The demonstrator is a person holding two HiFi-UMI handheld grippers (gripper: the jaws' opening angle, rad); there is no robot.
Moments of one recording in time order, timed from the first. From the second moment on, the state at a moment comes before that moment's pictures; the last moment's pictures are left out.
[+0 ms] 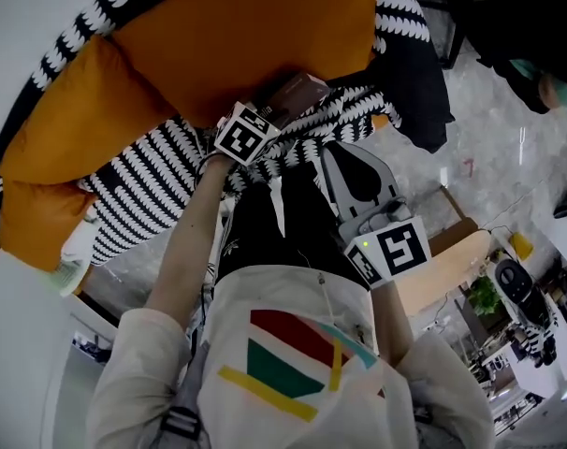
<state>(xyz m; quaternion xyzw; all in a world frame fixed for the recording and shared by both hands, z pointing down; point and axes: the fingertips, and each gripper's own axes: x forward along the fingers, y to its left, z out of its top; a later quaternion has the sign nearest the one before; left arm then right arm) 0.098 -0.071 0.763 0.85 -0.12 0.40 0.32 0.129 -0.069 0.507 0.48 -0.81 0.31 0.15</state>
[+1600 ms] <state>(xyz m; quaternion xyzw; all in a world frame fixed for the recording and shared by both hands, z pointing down) -0.047 -0.159 0.310 0.83 -0.55 0.06 -0.01 0.057 -0.120 0.321 0.51 -0.85 0.02 0.11</state>
